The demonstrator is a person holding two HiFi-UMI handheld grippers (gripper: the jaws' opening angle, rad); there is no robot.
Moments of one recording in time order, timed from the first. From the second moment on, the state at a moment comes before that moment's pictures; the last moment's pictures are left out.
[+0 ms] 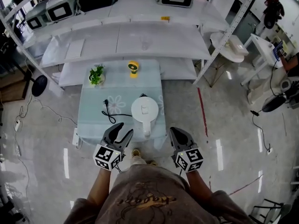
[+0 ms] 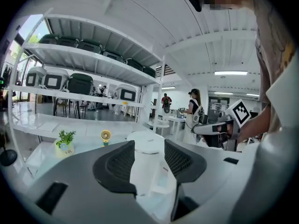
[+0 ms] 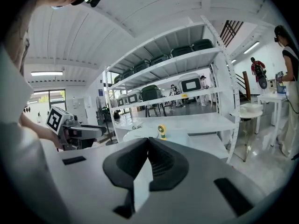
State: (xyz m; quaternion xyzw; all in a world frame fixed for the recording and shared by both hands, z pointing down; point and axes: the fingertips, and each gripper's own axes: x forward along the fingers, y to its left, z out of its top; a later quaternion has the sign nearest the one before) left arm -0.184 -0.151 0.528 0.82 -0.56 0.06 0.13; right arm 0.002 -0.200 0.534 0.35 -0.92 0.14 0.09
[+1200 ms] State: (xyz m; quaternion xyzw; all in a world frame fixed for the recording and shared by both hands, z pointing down) left arm -0.216 -0.122 0.497 0.73 -0.68 0.03 0.10; right arm 0.022 -0.198 0.516 0.38 -0.91 0.11 0.08
